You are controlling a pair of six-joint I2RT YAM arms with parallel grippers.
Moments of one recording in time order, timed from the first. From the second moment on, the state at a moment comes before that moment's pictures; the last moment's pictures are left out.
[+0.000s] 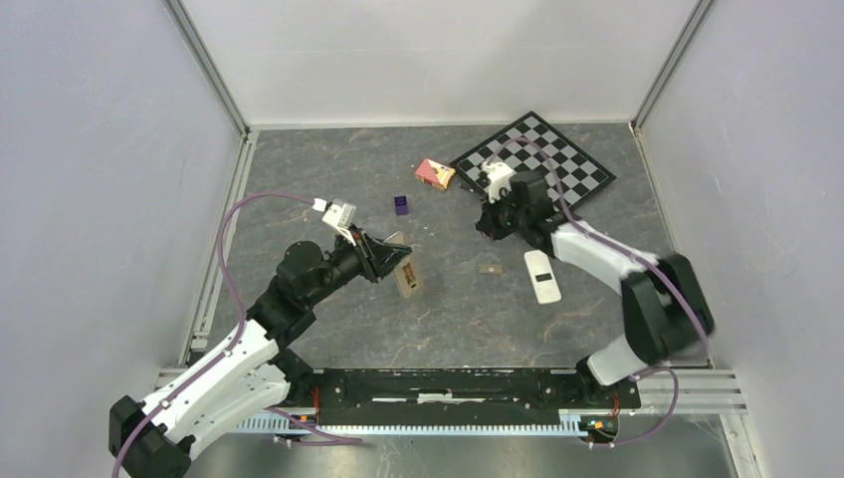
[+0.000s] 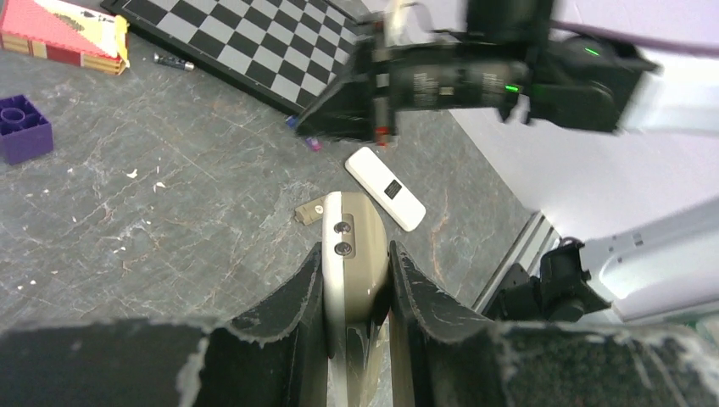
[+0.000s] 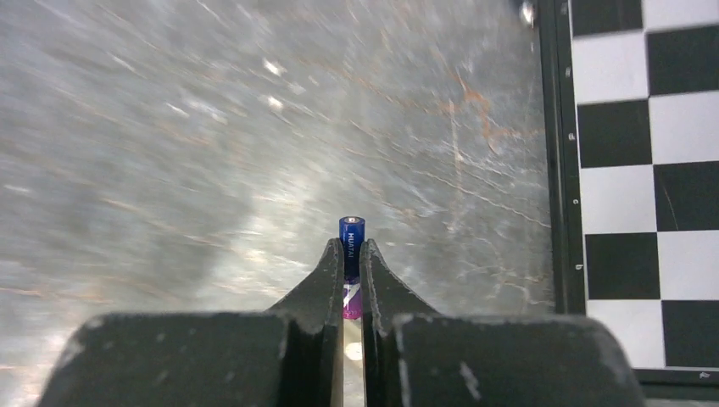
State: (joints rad) left arm -0.66 0.73 0.54 0.12 0.20 -0.54; right arm 0.43 1.62 0.97 -0.10 -0.23 -0.05
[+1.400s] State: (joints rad) left arm -0.66 0.97 0.39 0.84 0.34 -0.99; right arm 0.92 0.89 0.45 0.67 -0.21 0.32
